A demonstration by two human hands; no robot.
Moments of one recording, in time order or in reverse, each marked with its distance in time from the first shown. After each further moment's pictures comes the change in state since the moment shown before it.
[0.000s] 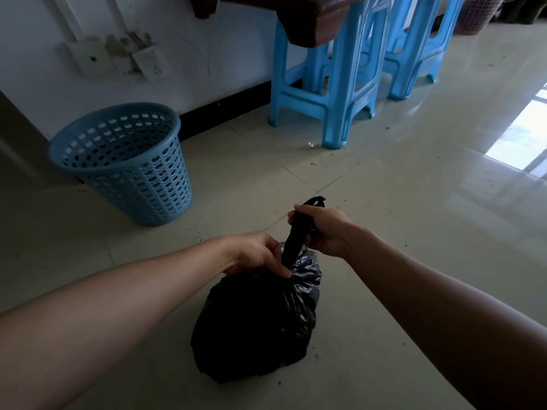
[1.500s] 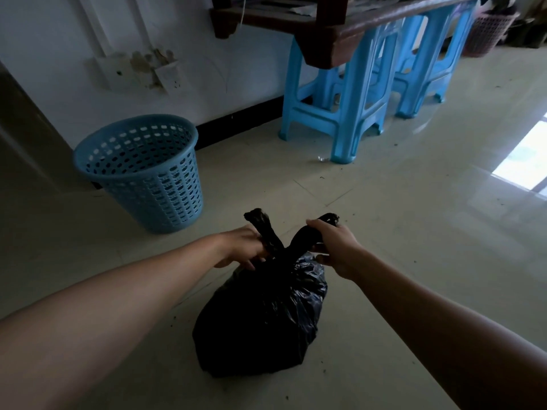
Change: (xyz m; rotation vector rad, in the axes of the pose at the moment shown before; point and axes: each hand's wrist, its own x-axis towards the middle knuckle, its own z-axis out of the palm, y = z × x) left_hand -0.006 -0.017 -0.043 0.015 0.182 0.095; right_hand -0.006 0.012 0.009 -0.158 0.136 -0.176
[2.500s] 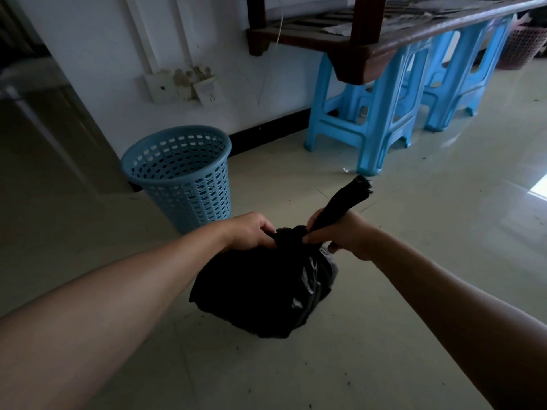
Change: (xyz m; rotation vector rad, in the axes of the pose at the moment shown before) left_hand -0.043 0.008 -0.050 0.177 0.056 0.073; right_hand -0.014 -0.048 0.028 -0.501 -0.287 -0.325
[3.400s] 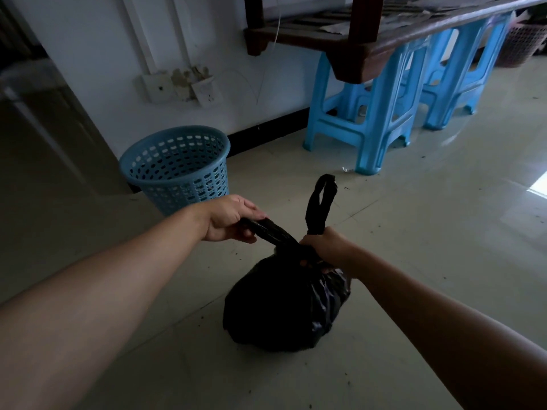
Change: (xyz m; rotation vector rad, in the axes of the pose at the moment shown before) left_hand -0.004 -0.006 -0.031 -0.634 0.000 -0.073; right_hand 0.005 0.023 0.031 -0.016 -0.014 0.241
